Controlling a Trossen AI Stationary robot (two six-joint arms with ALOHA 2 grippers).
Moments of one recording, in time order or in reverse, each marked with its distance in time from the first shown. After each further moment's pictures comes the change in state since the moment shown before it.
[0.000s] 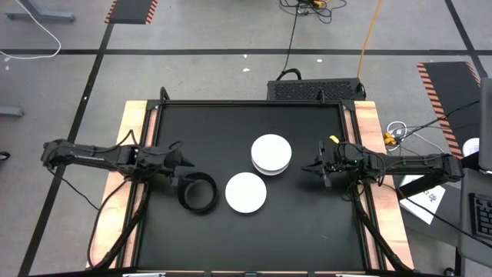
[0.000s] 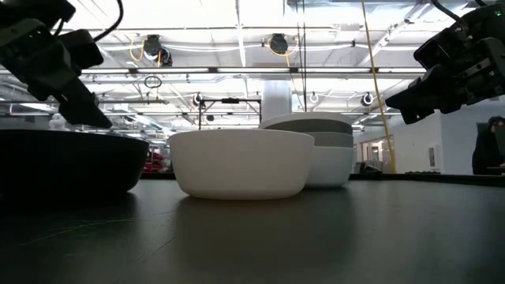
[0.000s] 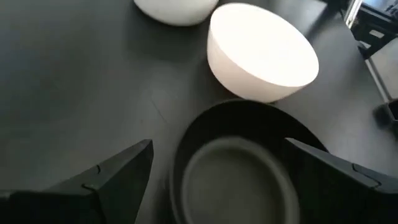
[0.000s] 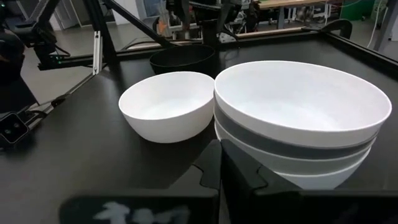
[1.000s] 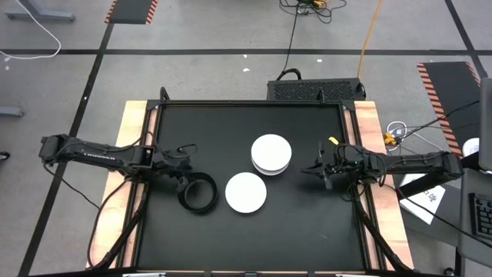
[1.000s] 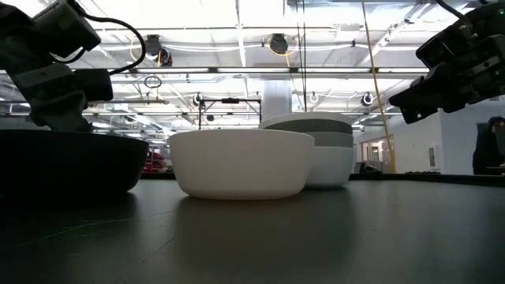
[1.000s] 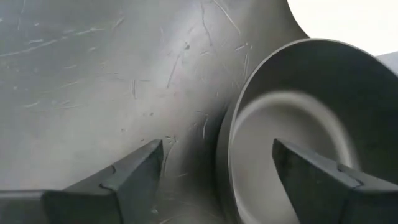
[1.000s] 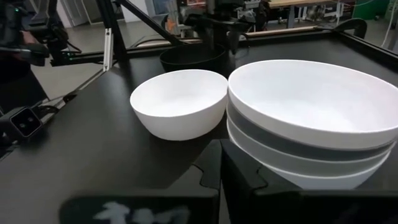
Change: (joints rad) left arm 0.043 0.291 0.024 -0.033 -0.023 -0.134; right arm 0.037 0.001 0.000 -0.001 0.000 -0.002
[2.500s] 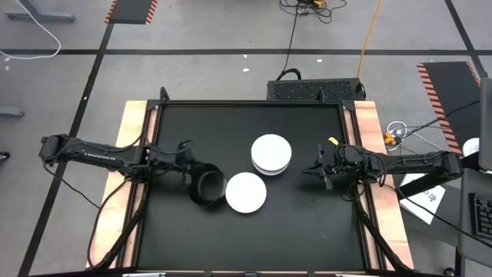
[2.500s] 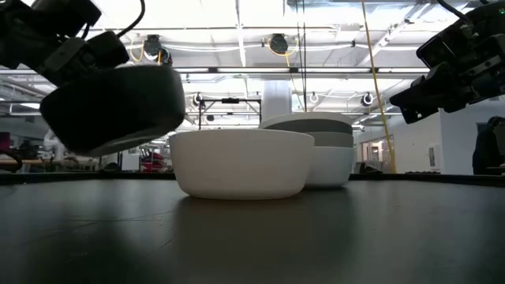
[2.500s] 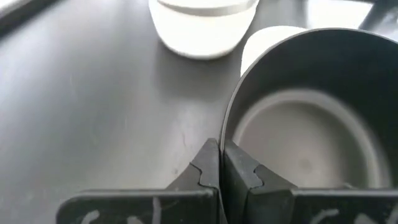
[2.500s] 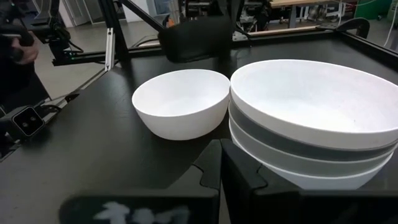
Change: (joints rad) left arm 0.000 0.002 -0.008 0.353 -0.091 0.291; right arm 0.007 0.000 0.000 0.000 0.000 0.001
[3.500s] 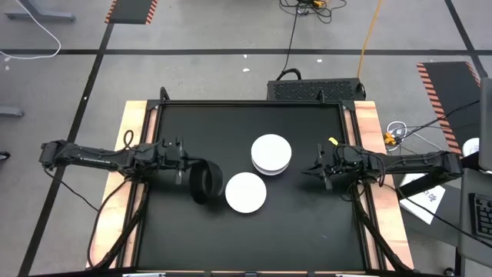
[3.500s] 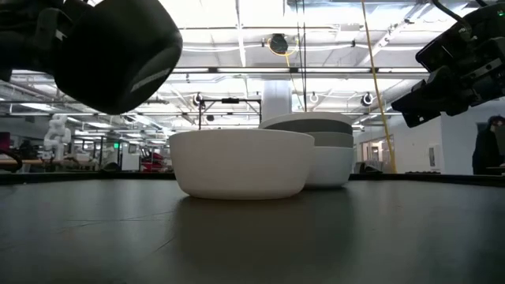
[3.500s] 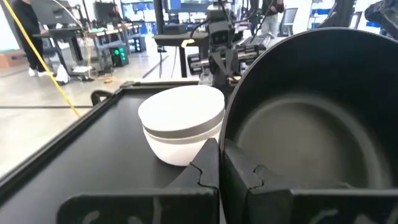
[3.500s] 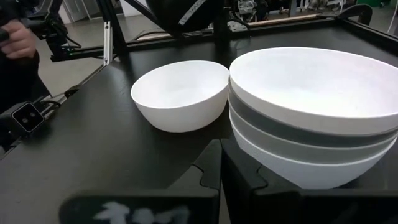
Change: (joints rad) left arm -0.003 -0.235 -0.165 0.405 0.036 0.257; right arm 0.000 0.000 0.000 -0.031 0.000 0.019
